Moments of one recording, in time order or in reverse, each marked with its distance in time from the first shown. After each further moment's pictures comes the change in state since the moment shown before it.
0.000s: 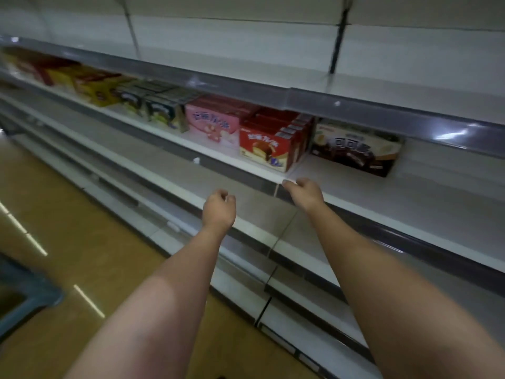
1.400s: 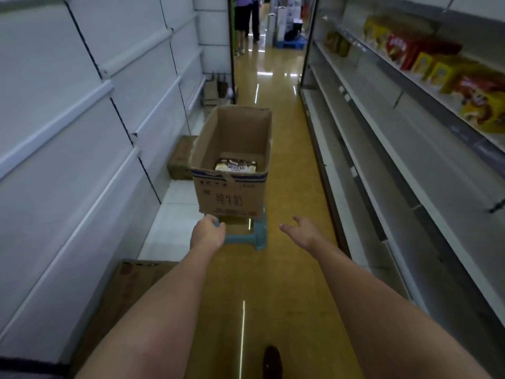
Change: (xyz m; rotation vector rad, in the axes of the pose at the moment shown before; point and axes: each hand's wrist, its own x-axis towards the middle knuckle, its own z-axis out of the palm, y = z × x) left_hand 0.116 -0.459 -0.568 0.090 0.671 -0.865; right_hand -0.117 -0.264 0.750 -0.513 -1.064 -0.418
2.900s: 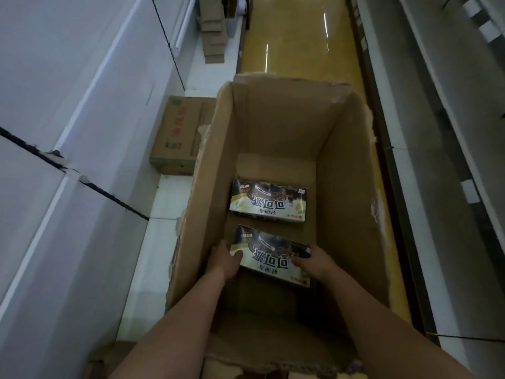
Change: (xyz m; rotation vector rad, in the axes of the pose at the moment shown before) left_hand 0.563 0.008 0.137 0.070 -0.457 -0.286; right_hand 0.556 -0.101 0.114 -0.033 -0.307 0.396
